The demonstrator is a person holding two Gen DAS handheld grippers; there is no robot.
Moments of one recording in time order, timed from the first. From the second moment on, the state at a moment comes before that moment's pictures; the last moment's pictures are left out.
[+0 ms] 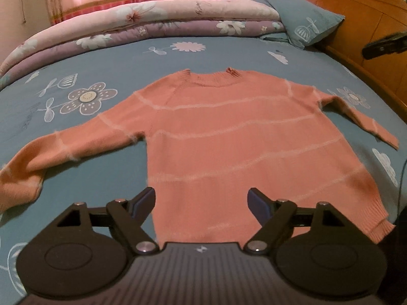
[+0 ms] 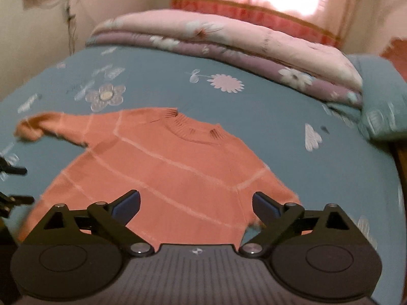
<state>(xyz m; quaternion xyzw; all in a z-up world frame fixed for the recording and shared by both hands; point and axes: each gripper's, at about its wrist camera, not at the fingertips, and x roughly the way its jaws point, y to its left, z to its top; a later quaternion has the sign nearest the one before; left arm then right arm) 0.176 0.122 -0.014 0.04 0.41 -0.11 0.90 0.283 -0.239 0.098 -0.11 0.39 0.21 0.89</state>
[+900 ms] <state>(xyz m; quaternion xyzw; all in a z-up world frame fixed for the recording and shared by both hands) 0.076 0.078 -0.073 0.02 0.49 -0.12 0.86 0.122 -0.211 -0.100 -0.07 0.46 0.15 0.87</state>
